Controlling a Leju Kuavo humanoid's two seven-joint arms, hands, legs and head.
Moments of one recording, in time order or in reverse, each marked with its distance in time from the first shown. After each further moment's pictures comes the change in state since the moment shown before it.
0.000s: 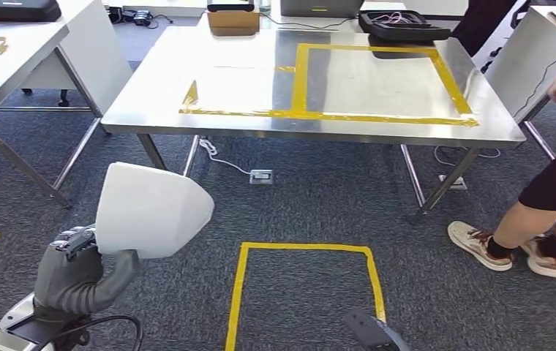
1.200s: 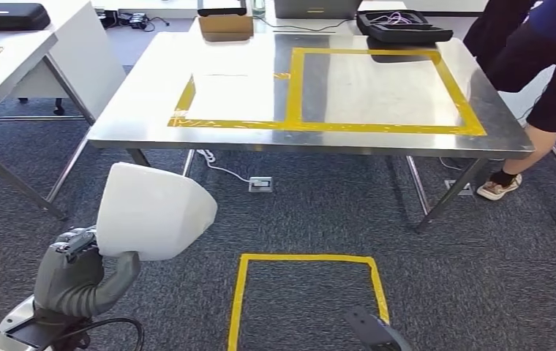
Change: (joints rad) left arm 0.012 -0.008 0.000 -0.022 -0.007 -0.006 0.017; right arm -0.005 -0.001 0.000 0.000 -0.004 0.004 -0.007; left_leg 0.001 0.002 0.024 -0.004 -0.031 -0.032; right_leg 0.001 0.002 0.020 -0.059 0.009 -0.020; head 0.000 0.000
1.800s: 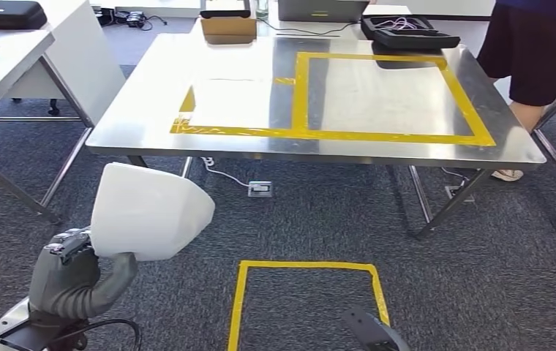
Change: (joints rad) left arm 0.011 -0.001 0.001 -0.023 -0.011 0.001 0.001; right arm -0.004 -0.001 0.000 0.000 0.015 0.004 0.000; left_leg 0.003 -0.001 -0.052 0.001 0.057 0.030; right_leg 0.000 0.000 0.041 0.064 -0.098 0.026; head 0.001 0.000
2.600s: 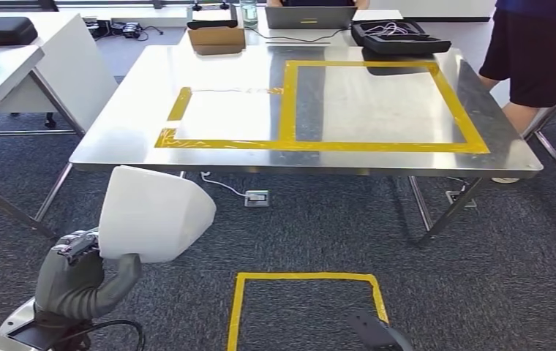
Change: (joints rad) left arm 0.003 0.000 0.000 0.025 0.000 0.000 -0.003; right arm 0.014 -0.003 0.000 0.000 -0.013 -0.003 0.000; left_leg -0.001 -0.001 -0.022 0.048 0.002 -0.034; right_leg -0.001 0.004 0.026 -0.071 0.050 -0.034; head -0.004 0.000
